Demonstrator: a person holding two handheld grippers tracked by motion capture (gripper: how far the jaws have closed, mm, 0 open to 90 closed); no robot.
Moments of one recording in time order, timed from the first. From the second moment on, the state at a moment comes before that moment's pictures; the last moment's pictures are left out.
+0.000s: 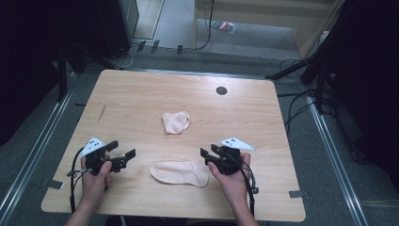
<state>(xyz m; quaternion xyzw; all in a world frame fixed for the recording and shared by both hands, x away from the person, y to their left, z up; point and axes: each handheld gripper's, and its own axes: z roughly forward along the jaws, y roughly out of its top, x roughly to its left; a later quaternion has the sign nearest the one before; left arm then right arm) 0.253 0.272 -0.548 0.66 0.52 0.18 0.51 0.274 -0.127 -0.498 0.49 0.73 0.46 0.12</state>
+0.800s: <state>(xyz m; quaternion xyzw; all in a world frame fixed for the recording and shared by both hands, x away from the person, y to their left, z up) 0.255 0.262 -0.551 0.68 0.51 0.18 0.49 0.346 -0.070 -0.480 0.46 0.76 0.44 0.13</state>
